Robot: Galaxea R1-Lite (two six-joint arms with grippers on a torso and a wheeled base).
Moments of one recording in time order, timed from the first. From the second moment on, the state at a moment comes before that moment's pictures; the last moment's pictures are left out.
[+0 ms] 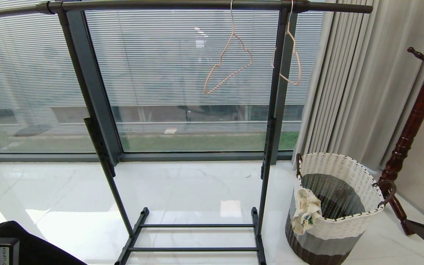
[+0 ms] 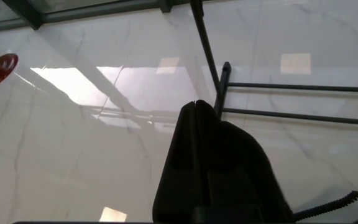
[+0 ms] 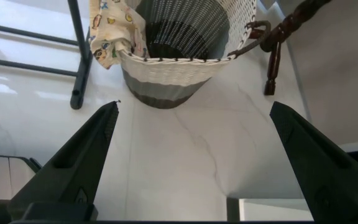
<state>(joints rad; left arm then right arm) -0.12 0.88 -0.35 -0.06 0.44 0.17 0.11 1.00 -0.46 0.01 -0.15 -0.18</state>
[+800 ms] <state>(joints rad) -0.12 0.88 -0.35 -0.06 0.44 0.17 0.11 1.01 -0.46 -0.02 -0.14 -0.18</state>
